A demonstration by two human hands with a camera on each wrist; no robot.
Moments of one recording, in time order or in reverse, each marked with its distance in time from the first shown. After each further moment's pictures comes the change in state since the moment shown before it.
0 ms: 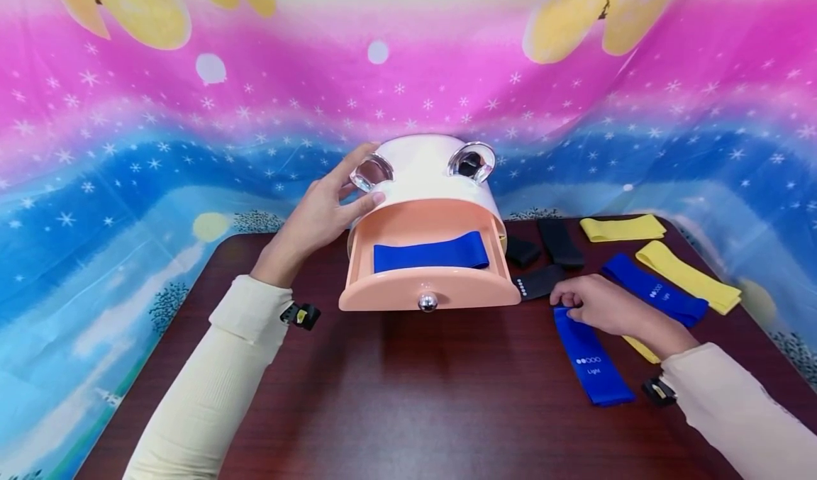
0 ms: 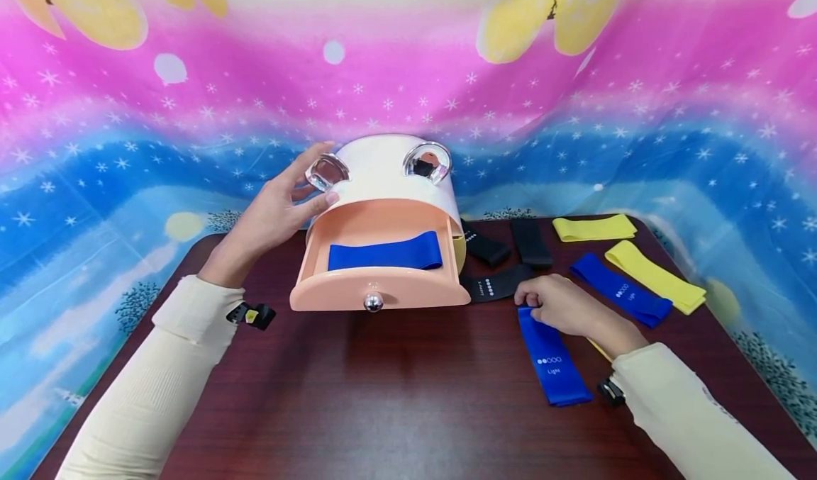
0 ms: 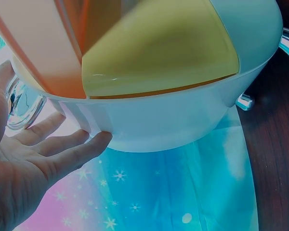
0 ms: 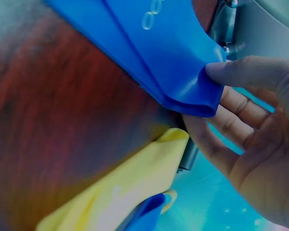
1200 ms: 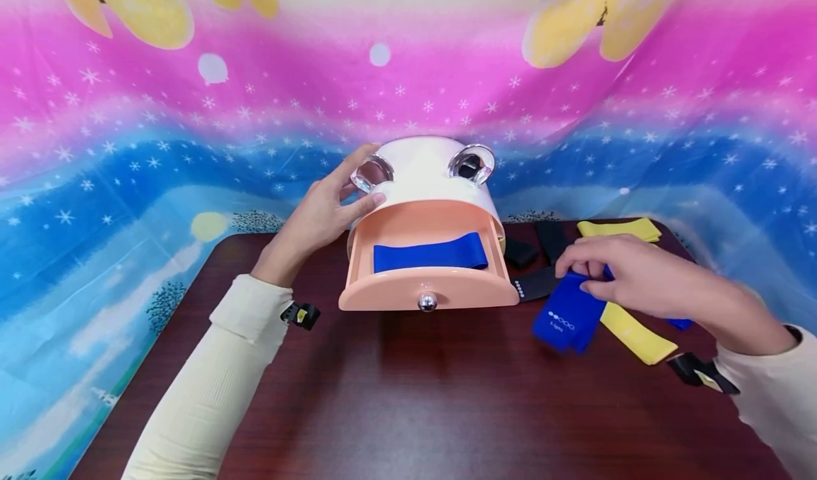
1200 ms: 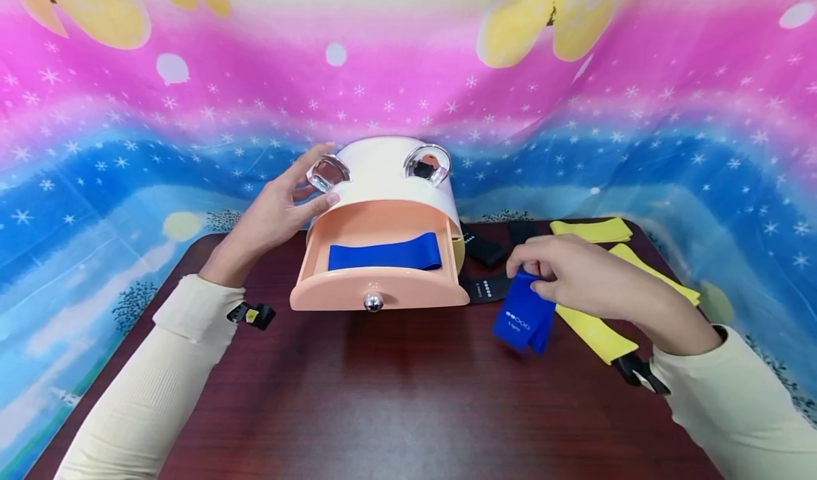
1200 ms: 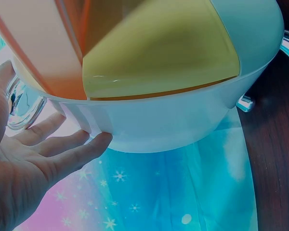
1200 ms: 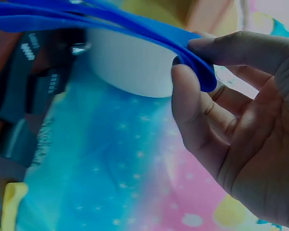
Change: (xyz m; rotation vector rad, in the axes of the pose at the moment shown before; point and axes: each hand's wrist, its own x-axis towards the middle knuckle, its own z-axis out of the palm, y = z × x) left_hand 0.000 -0.001 0.000 -0.017 -0.001 0.020; right_hand -0.044 -0.094 -0.090 -0.156 0.097 -0.101
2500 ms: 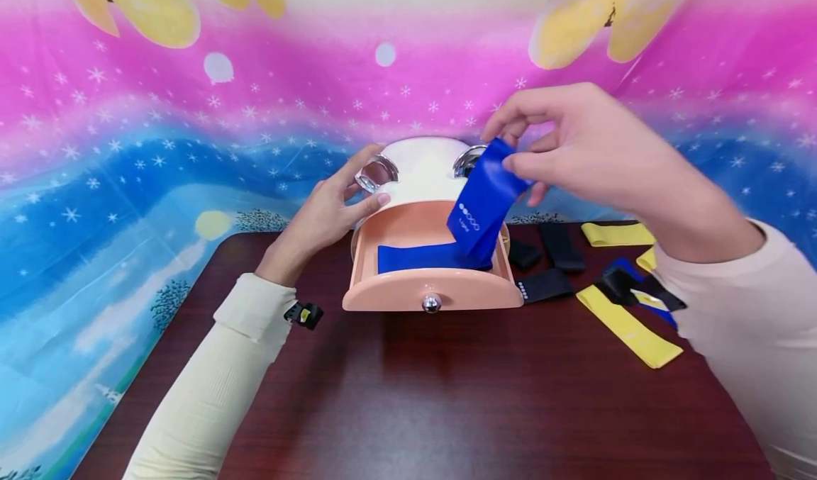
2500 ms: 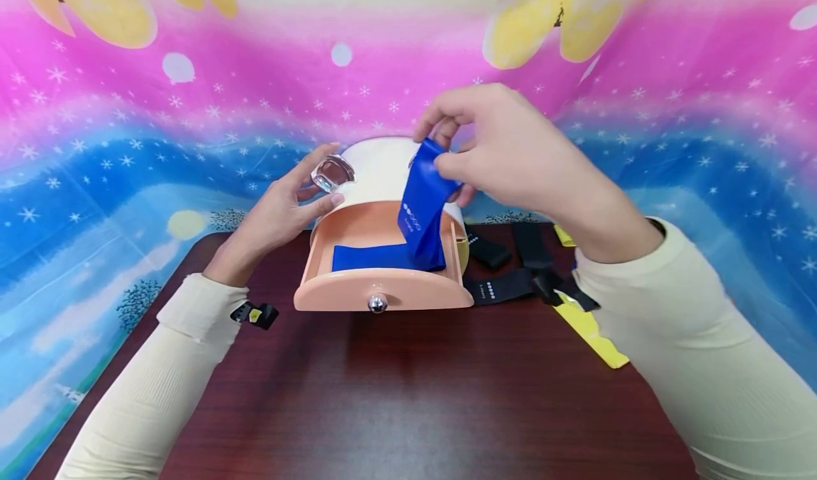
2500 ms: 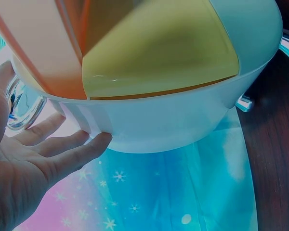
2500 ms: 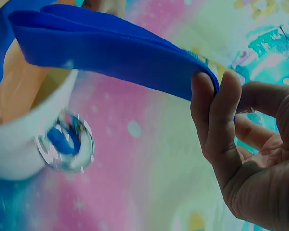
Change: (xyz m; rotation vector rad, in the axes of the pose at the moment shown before) left_hand 0.000 0.000 -0.001 -0.015 -0.001 -0.006; right_hand 0.060 -0.123 -0.097 0.311 0.287 0.000
